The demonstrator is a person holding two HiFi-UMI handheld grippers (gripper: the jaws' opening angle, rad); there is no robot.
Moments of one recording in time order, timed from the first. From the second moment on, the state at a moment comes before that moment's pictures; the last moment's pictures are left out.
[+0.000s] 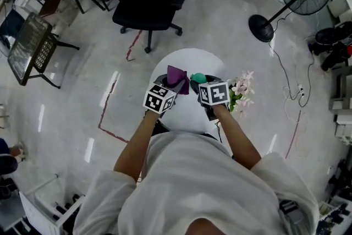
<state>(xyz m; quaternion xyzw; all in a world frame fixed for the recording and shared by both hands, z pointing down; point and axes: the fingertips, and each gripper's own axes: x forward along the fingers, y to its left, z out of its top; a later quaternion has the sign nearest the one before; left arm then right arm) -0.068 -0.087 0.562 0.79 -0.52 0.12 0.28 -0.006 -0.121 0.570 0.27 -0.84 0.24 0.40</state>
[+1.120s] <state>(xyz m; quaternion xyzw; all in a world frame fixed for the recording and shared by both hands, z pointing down) -0.085 -0.155 0.708 0.83 -0.36 0.14 0.40 -0.038 -0.132 0.586 0.50 -0.65 0.52 0.25</state>
